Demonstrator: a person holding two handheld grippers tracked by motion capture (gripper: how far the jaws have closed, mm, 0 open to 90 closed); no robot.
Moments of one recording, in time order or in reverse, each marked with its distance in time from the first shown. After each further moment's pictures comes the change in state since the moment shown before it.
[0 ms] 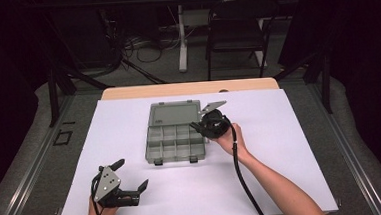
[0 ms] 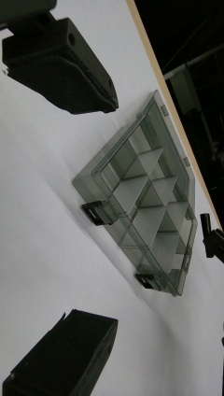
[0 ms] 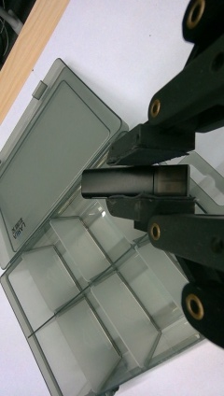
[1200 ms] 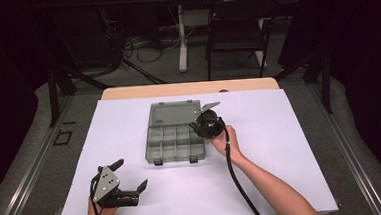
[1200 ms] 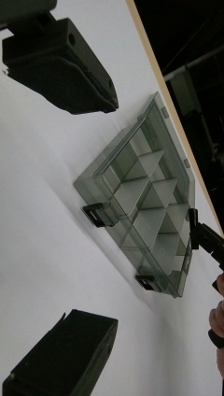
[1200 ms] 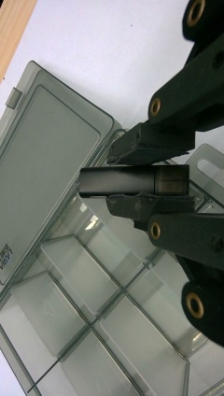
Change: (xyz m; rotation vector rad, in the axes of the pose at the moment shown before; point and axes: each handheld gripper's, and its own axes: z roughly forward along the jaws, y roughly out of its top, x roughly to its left) left arm 0.001 -0.001 -0.002 -0.001 0.003 0.004; right arm 0.006 0.000 0.023 0.051 -0.076 0.093
